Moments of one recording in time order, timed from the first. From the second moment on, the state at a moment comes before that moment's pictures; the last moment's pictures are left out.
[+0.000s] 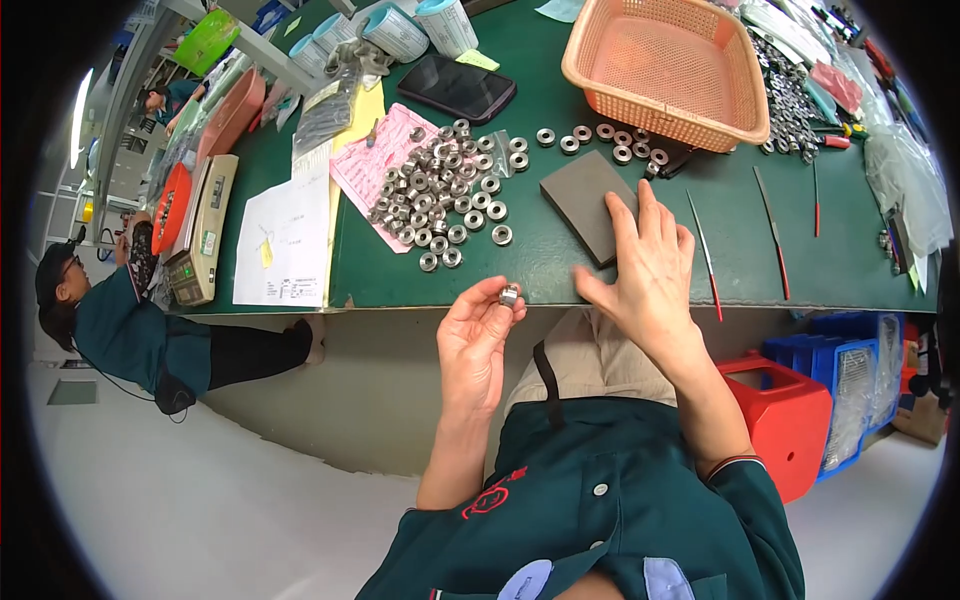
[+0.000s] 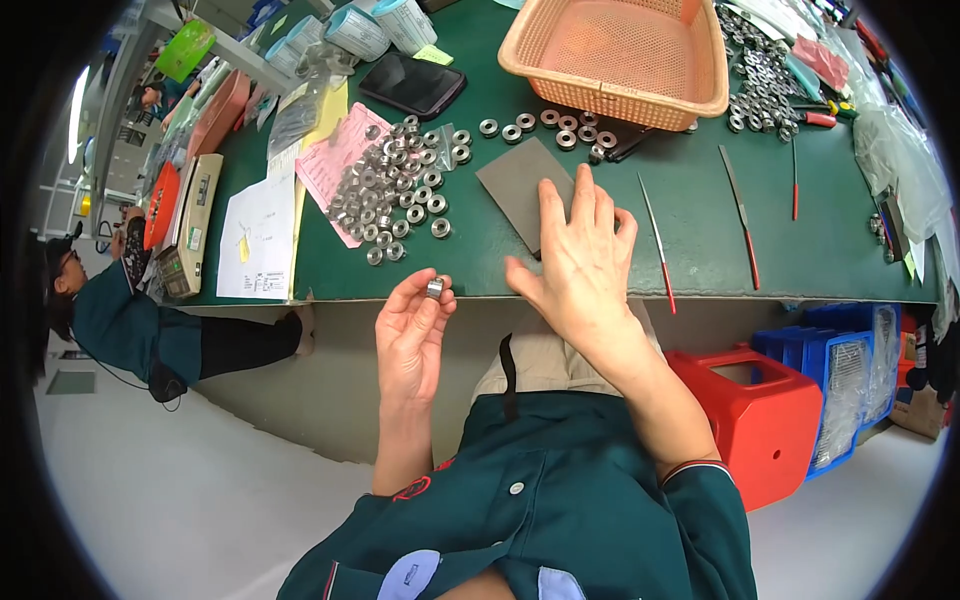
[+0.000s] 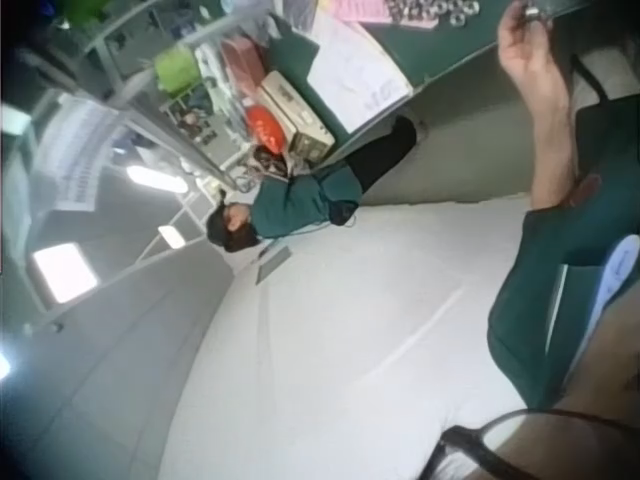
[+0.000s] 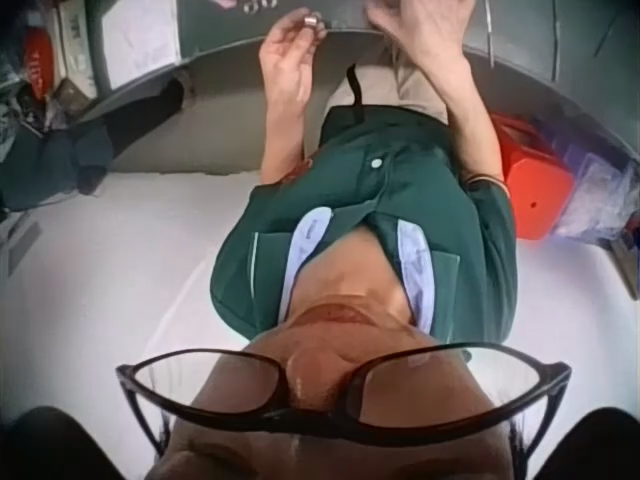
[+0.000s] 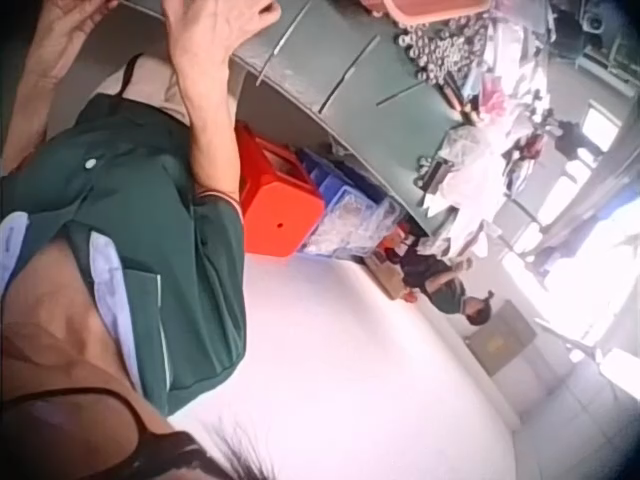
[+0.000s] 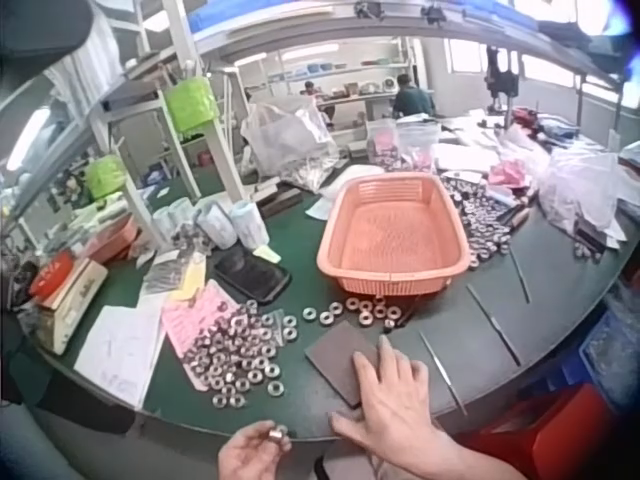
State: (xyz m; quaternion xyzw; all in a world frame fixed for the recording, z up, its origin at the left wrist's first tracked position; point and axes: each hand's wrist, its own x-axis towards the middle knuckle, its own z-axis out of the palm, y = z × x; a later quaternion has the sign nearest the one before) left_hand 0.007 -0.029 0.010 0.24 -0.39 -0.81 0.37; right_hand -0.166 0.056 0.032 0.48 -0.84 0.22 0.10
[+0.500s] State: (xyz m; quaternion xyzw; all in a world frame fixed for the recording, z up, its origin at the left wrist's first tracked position) left_hand 0.037 -0.017 0.005 0.21 -0.42 -0.78 0.41; right_hand -0.121 0.062 0.040 0.56 -0.65 0.51 0.06
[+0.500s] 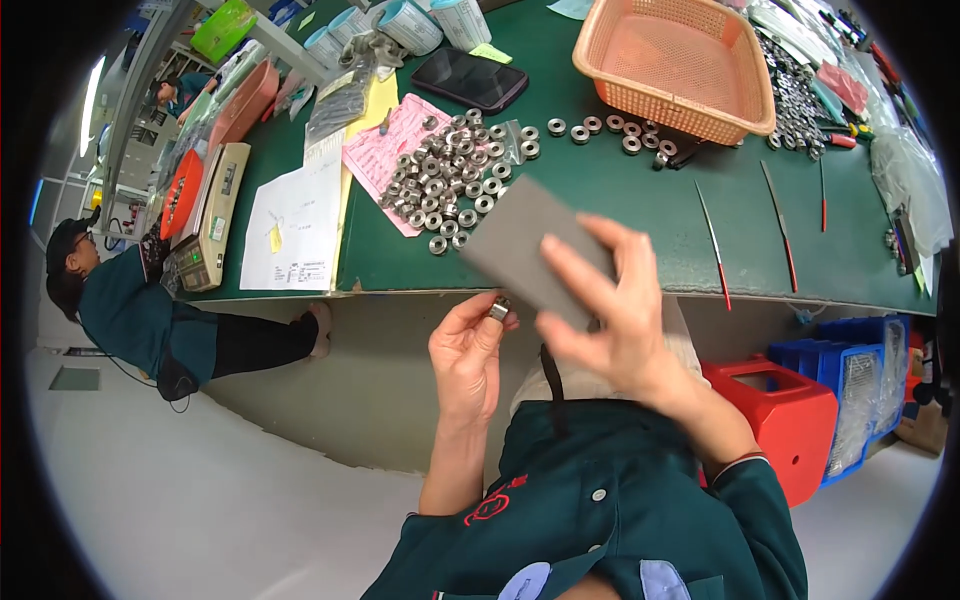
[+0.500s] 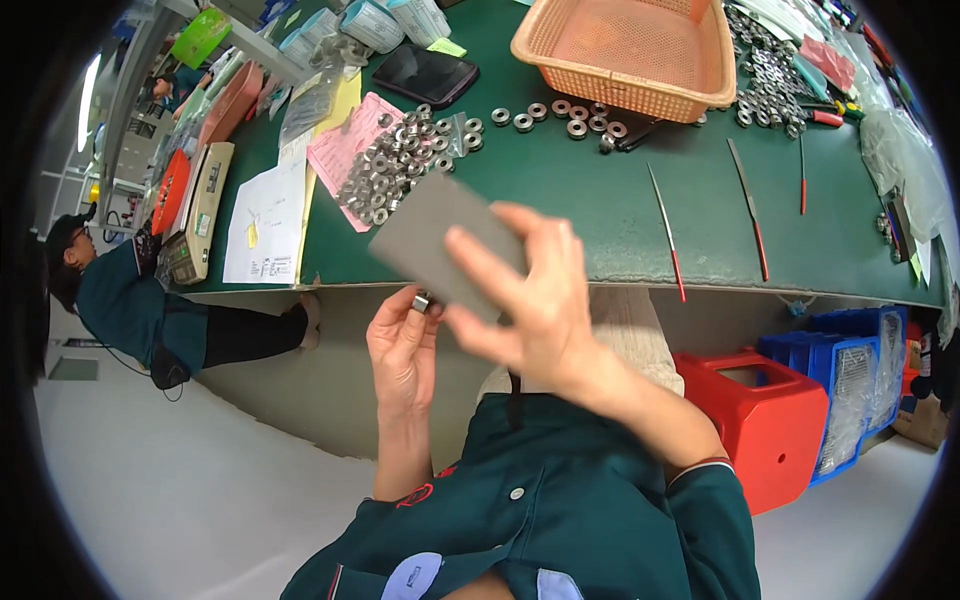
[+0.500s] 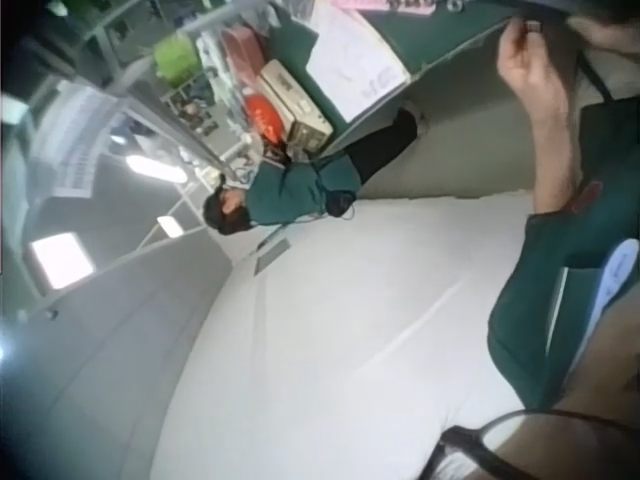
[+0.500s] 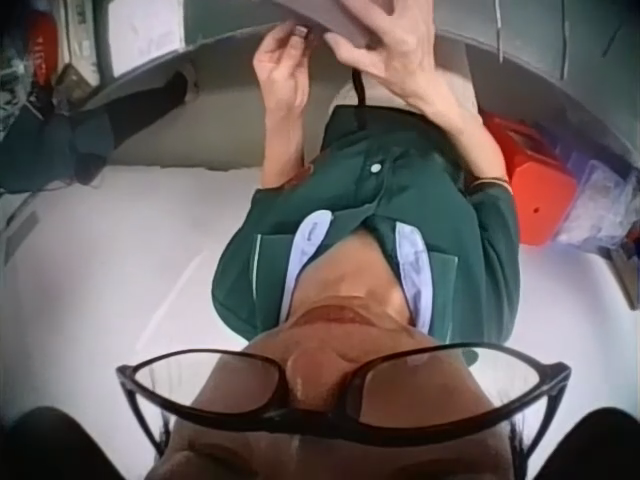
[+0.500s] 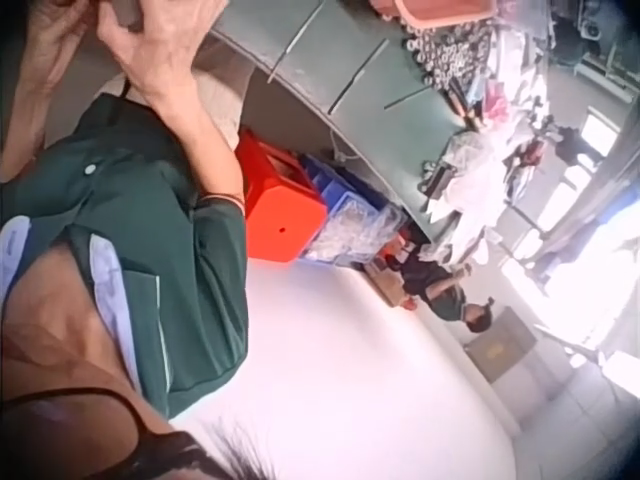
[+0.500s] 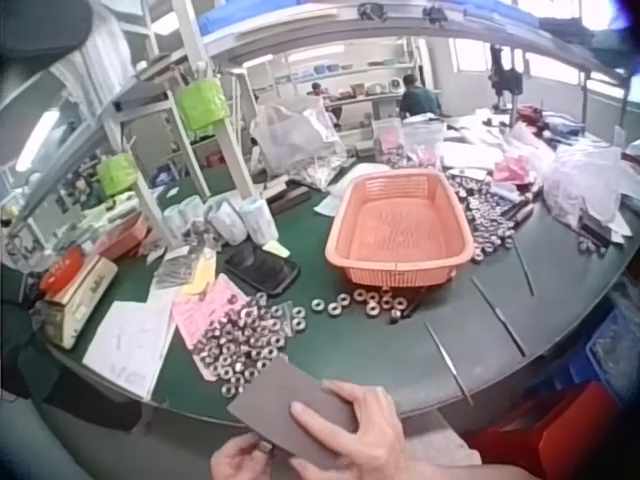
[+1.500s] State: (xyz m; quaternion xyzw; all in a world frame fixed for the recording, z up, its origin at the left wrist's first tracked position) left_hand 0.066 0.000 0.007 0.22 -0.51 -0.69 0.46; right_hand -0.096 0.063 0.023 0.59 -0.59 0.55 0.01
